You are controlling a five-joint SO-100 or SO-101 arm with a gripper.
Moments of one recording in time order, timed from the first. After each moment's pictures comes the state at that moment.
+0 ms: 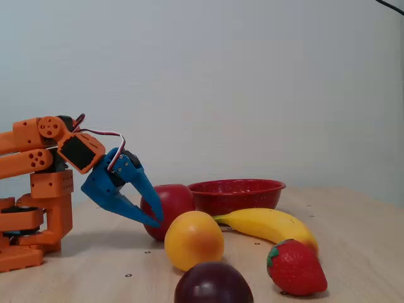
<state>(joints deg) -2.3 183.1 174.1 53.6 7.0</state>
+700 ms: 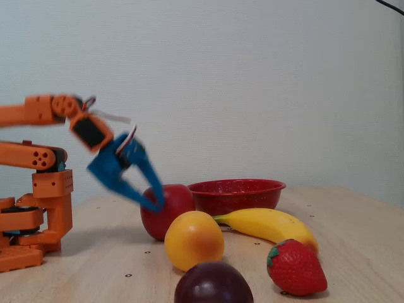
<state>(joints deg) 2.4 160.3 156.4 53.2 7.2</state>
